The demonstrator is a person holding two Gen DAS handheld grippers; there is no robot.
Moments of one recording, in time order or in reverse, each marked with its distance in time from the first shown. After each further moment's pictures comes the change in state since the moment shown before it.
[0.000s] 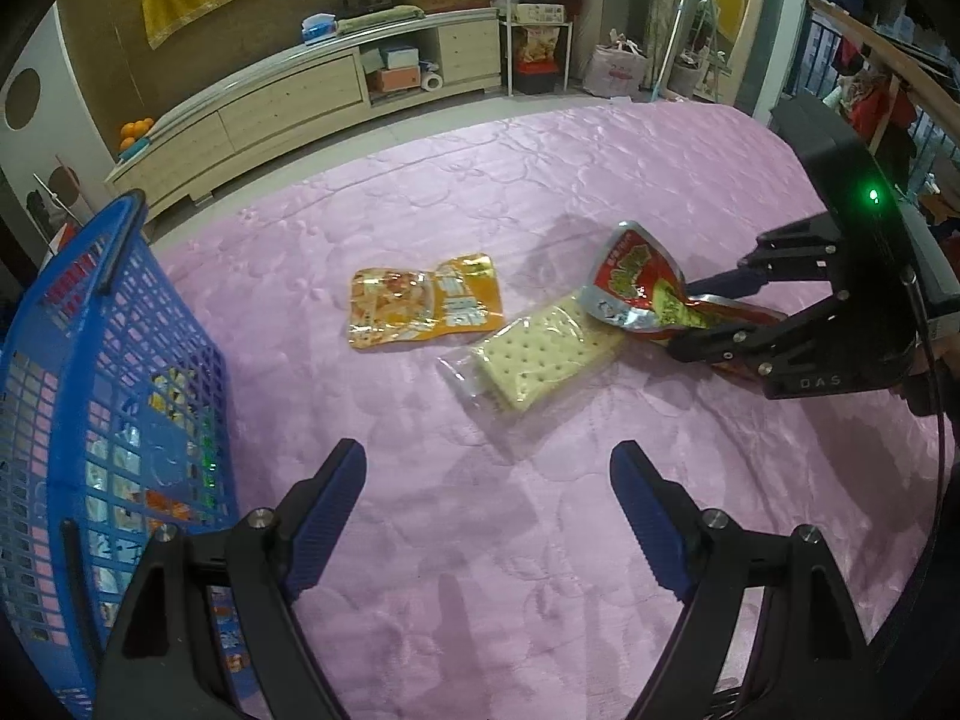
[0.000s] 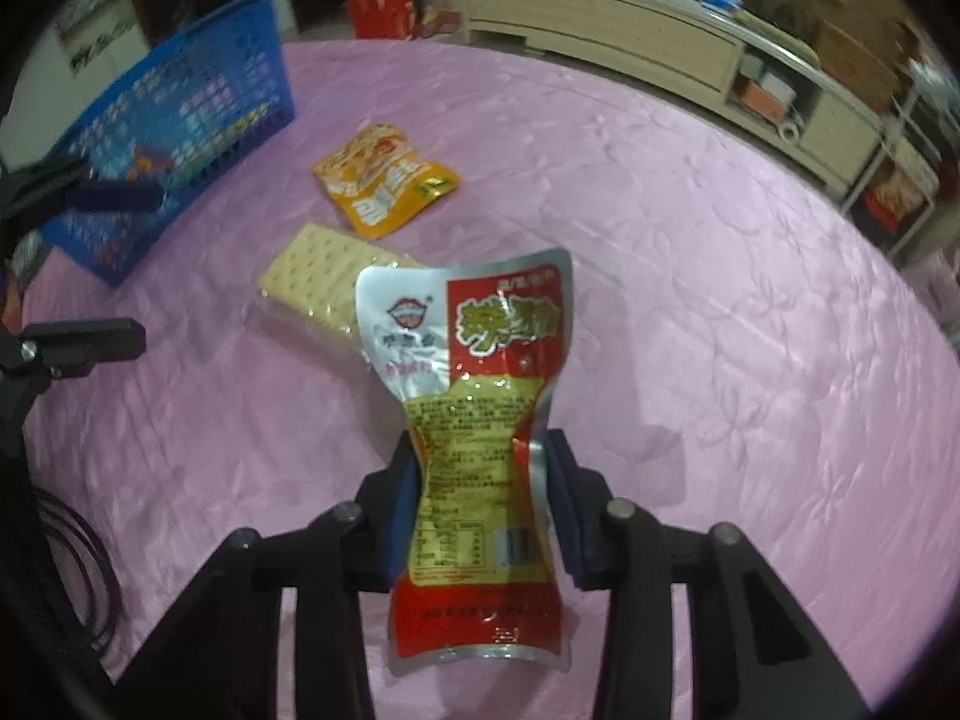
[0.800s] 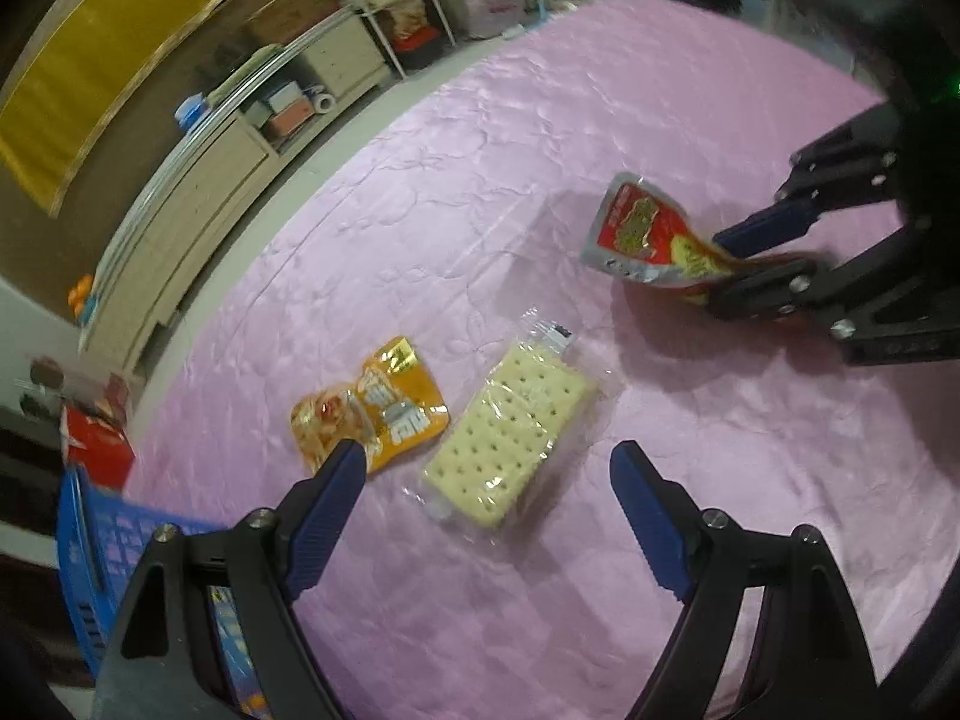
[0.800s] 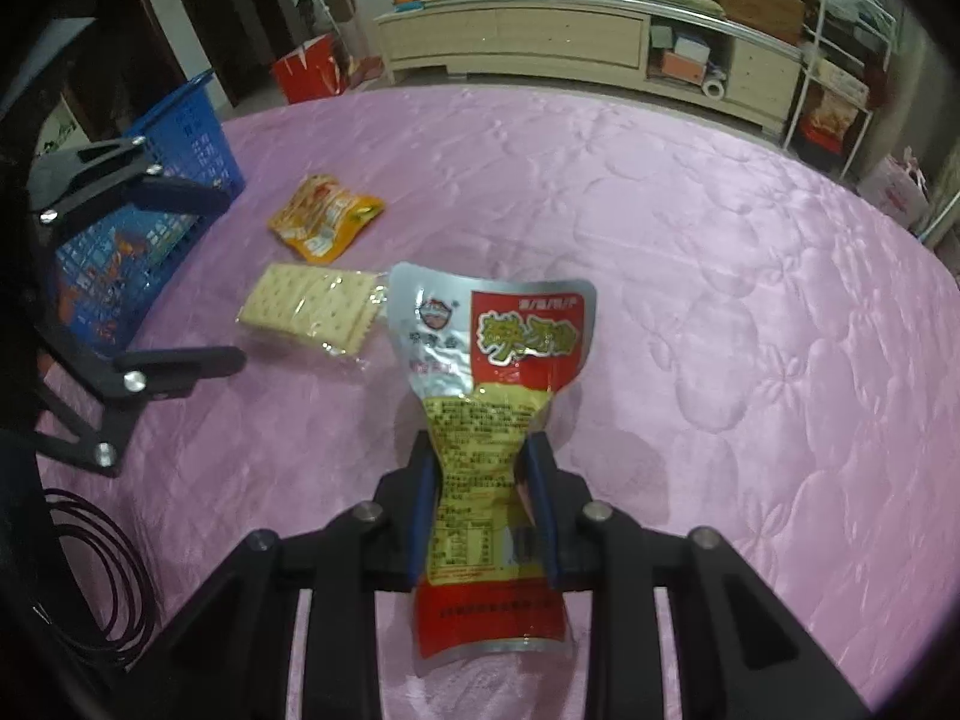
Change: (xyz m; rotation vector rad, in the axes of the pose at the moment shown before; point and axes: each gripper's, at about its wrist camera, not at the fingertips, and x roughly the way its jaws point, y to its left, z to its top) left arm 0.046 -0.061 0.053 0.441 0.112 0.070; right arm -0.022 -0.020 -0.024 0.201 -0.076 -0.031
